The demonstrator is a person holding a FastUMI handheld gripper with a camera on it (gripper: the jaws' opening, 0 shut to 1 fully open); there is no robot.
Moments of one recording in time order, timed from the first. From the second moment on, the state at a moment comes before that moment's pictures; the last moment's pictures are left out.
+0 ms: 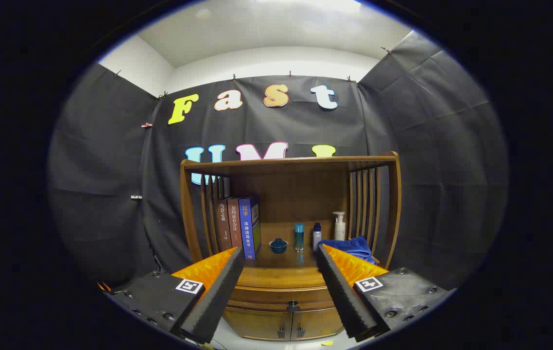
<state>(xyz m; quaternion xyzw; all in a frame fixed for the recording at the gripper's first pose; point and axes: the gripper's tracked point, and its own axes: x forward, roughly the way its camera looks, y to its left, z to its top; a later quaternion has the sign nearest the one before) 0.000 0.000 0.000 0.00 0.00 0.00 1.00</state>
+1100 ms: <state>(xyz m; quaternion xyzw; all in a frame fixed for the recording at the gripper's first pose) 0.002 0.002 0.002 -0.01 0.00 0.00 1.00</state>
